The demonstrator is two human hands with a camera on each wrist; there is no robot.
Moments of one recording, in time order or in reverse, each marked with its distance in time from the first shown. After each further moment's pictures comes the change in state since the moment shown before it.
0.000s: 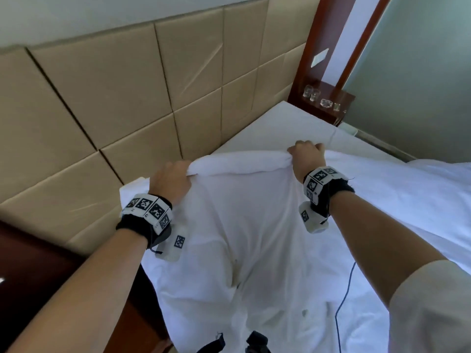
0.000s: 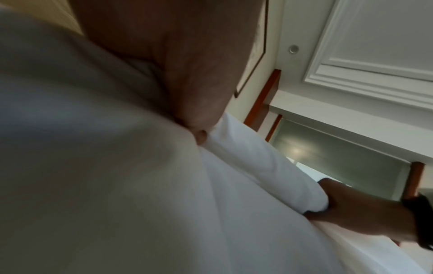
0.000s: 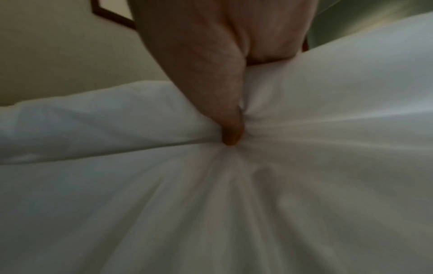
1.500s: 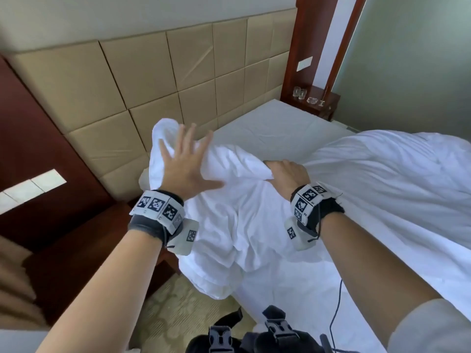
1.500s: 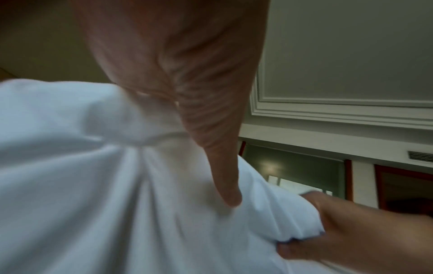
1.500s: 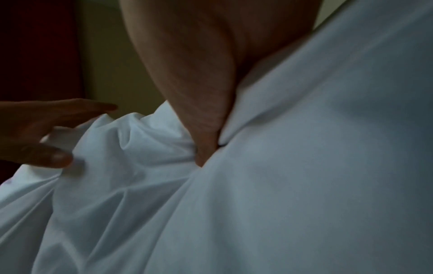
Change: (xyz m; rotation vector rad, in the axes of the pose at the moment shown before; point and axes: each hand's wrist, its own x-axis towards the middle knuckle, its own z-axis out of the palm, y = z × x) left_hand -0.421 0.160 0.021 0.220 0.269 0.213; right_hand -0.444 0.092 0.008 0.346 0.121 -0.234
